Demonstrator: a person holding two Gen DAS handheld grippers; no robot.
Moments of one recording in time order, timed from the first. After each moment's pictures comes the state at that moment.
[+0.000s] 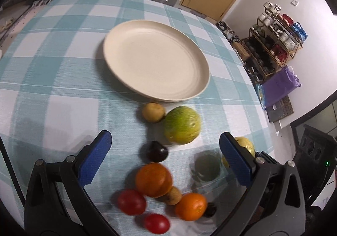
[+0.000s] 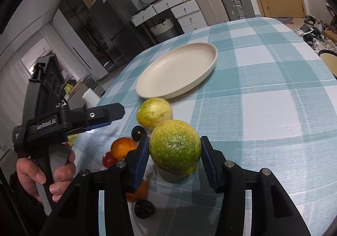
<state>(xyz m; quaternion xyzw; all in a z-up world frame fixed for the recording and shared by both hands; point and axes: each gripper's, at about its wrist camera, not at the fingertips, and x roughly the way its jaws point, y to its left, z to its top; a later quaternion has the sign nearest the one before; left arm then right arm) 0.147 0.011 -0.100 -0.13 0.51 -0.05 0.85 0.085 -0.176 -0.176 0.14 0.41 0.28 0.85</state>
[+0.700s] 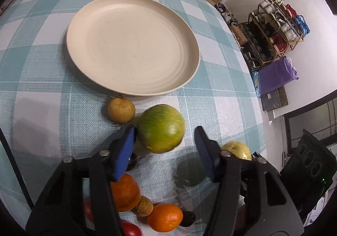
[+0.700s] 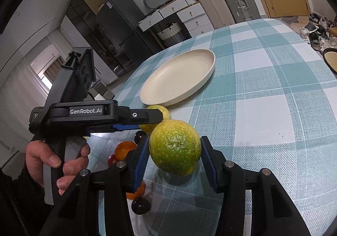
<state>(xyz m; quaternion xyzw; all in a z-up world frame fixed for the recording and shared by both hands) 0.194 -0.029 -0.128 -0.17 0.57 -0.09 0.80 0.085 -0.197 -0.173 0.16 0.40 0.32 0.84</state>
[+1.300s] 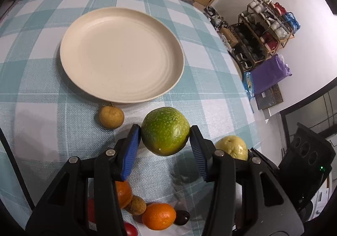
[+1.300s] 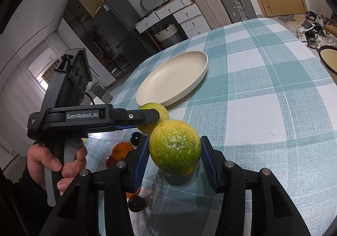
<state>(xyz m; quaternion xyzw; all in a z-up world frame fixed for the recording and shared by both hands) 0.178 -0.036 -0.106 -0.16 0.53 -0.12 0.82 0.087 -0.207 -0.171 0.17 0.40 0.30 0.85</state>
